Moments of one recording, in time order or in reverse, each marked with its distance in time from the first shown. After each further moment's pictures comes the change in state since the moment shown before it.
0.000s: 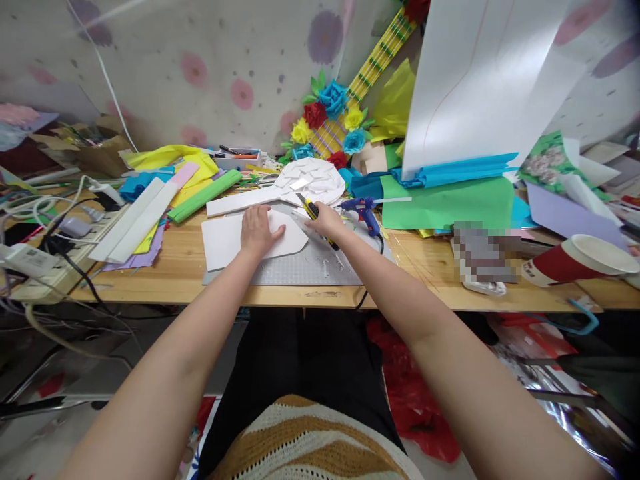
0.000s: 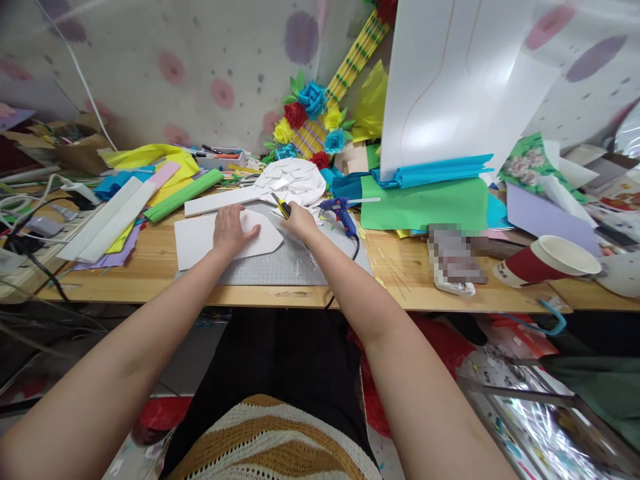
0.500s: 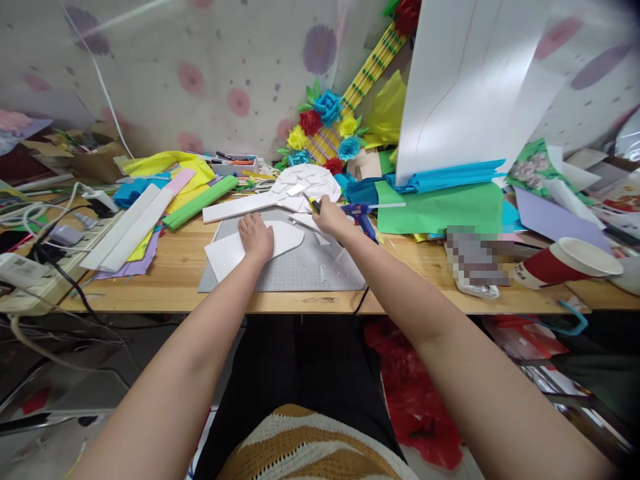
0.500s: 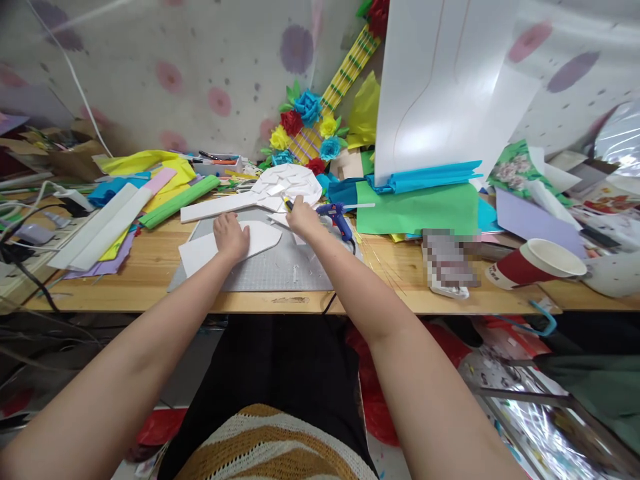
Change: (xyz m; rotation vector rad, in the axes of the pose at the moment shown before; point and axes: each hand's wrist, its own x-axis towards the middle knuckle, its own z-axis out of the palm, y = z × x) left_hand 0.008 0.014 0.012 0.060 -0.009 -0.289; right_hand 0.005 -0.006 -0.028 -0.153 -0.031 0.080
